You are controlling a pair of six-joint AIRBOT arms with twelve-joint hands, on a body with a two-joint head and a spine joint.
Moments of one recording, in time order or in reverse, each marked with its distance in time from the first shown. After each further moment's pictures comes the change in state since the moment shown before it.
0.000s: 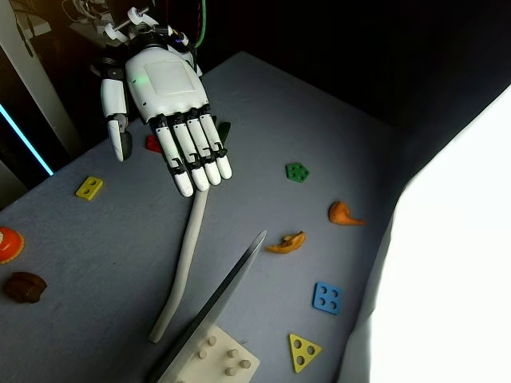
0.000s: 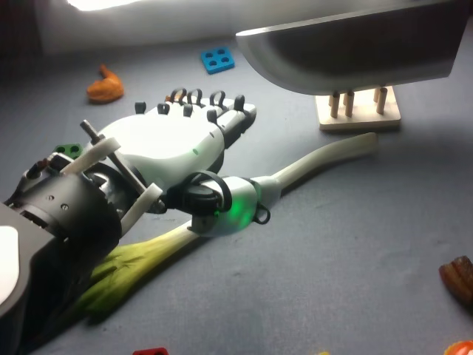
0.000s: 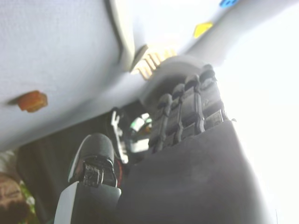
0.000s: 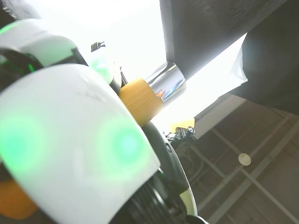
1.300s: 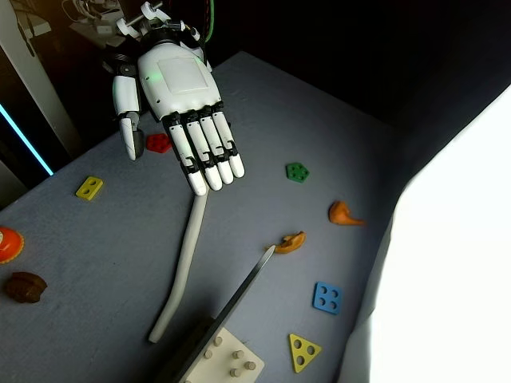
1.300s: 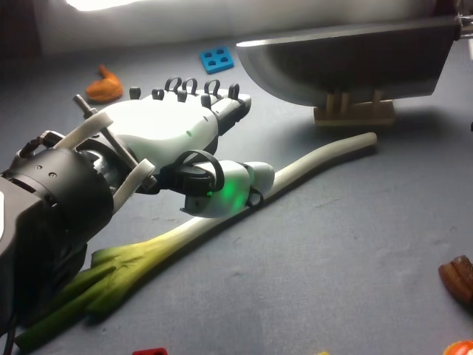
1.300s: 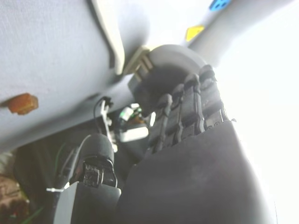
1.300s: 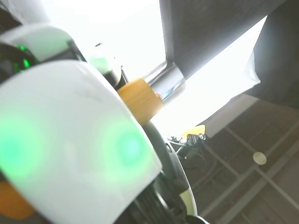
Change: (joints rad) left arm -0.048 0.015 0.029 -0.093 -0.049 0.092; right arm -0.065 -0.175 0.213 0.072 0.021 0.096
